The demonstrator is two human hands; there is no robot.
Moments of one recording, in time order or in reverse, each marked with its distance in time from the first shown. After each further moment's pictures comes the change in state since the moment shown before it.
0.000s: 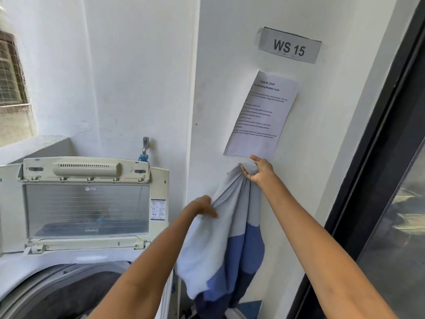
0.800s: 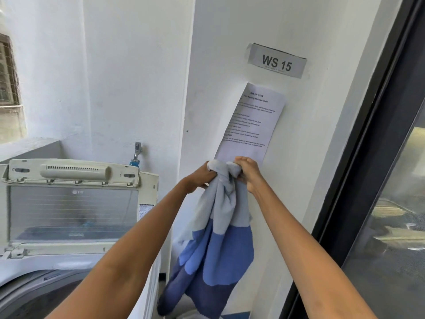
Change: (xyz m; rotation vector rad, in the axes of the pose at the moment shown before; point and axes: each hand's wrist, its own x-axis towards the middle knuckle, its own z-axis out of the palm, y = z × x) left_hand -0.023 0.060 -0.069 -0.683 0.165 0.401; right_hand -0.023 -0.007 0.000 -0.552 -0.166 -0.314
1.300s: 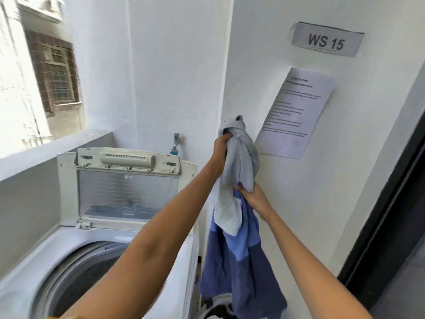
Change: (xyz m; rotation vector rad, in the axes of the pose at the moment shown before) left_hand -0.025 0.035 -0.037 -0.712 0.436 0.044; right_hand -0.042 0.105 0.049 -0.290 -0.292 -0.133
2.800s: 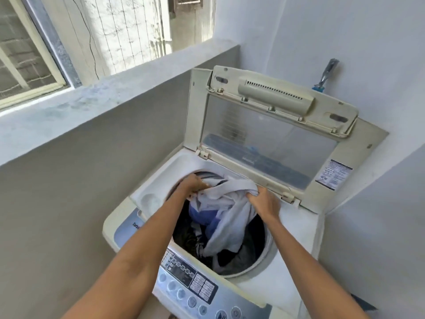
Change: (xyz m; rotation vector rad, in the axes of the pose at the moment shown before) left_hand -0.132 -0.079 -0.511 0.926 0.474 -0.888; right_hand 0.005 0.103 0.377 -0.702 -0.369 0.148
